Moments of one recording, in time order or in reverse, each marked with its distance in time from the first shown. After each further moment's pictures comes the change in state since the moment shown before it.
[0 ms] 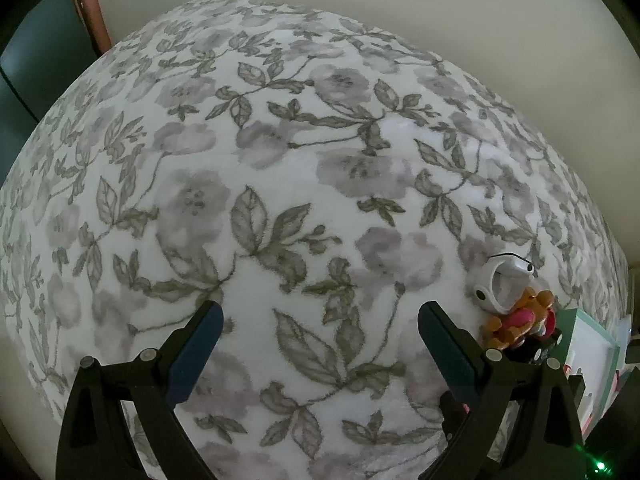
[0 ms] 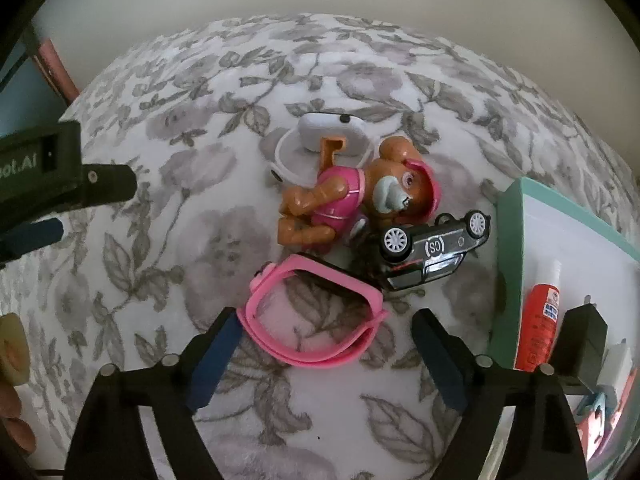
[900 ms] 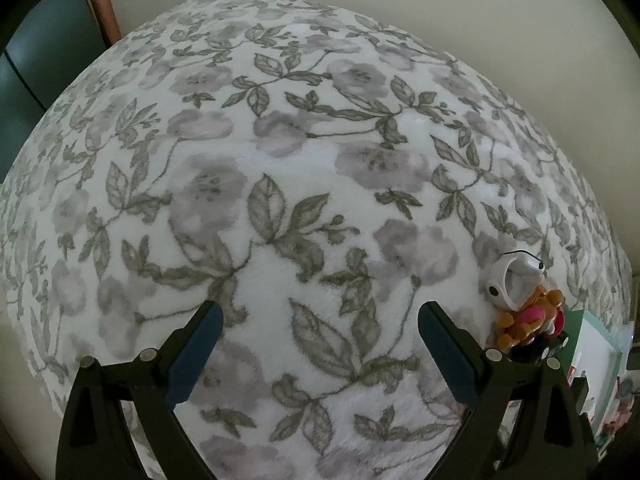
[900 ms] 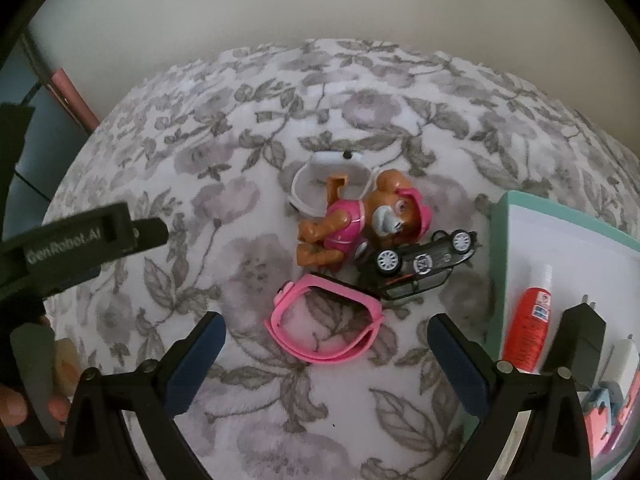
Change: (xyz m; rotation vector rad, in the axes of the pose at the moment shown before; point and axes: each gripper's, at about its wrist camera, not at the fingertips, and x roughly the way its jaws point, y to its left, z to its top) left arm 0.000 0.009 -0.010 -0.034 0.013 0.018; right arm -0.024 -0.013 0.007 0.029 -0.039 0.094
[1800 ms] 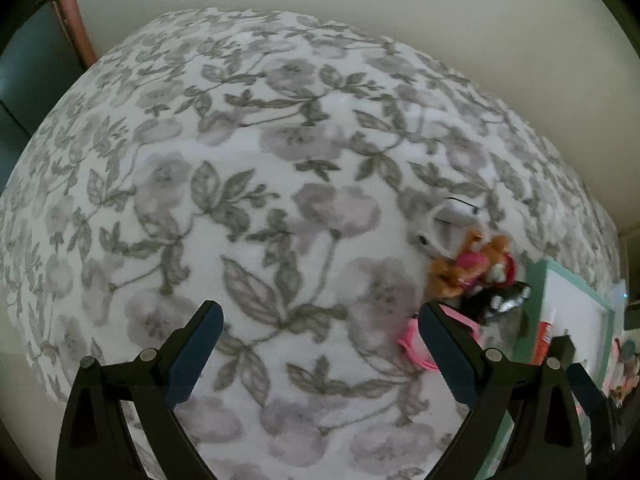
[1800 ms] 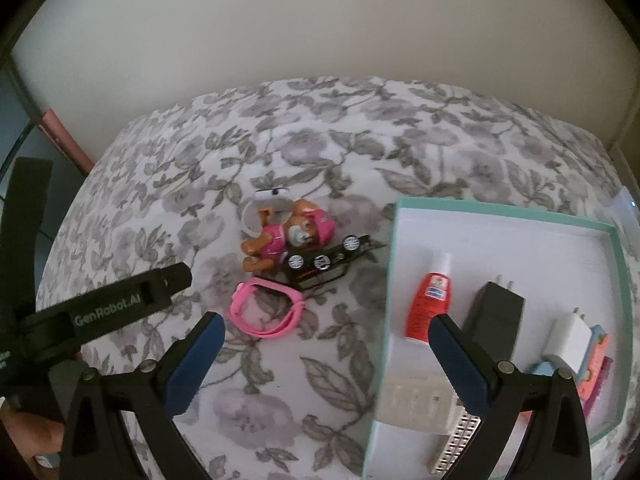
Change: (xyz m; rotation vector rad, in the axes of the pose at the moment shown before) left arm -0.021 -0.044 -0.031 0.093 -0.004 -0.014; right arm -0.064 -0.047 -0.012 0.102 -0.087 -0.010
